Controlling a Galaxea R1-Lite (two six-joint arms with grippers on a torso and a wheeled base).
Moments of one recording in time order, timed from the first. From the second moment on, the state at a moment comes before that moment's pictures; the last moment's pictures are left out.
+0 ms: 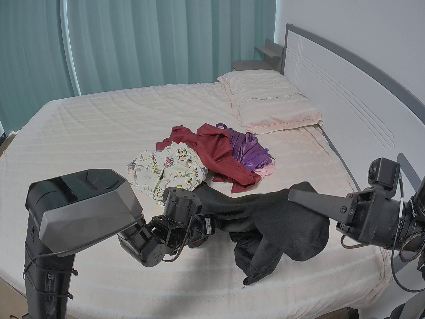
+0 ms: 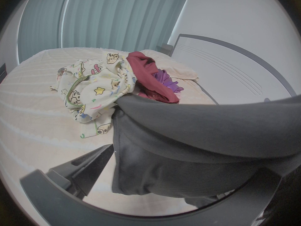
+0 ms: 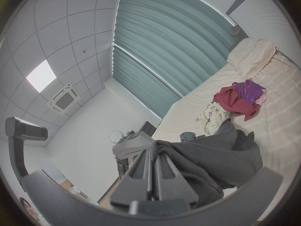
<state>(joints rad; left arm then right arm) -0.59 2.36 -0.98 -0.83 0.16 -0.45 0.76 1.37 -0.41 -1.03 0.30 0.75</state>
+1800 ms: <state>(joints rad) -0.67 1.75 -0.71 -0.78 0.10 -0.70 0.66 1.62 -0.64 -1.04 0.23 0.77</state>
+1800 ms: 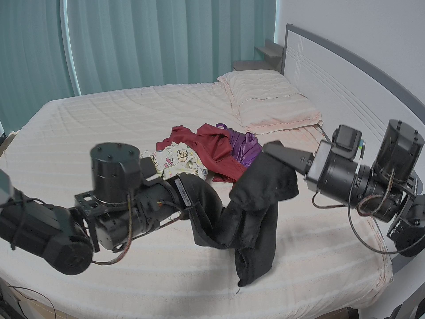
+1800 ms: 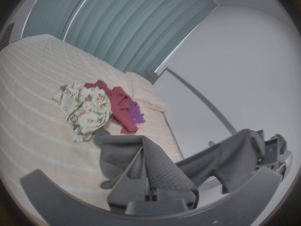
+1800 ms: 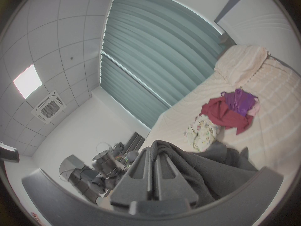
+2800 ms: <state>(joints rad) -0.76 1.48 -0.64 -0.58 0.22 -0.86 0.60 1.63 -0.62 -1.03 0.12 0.73</state>
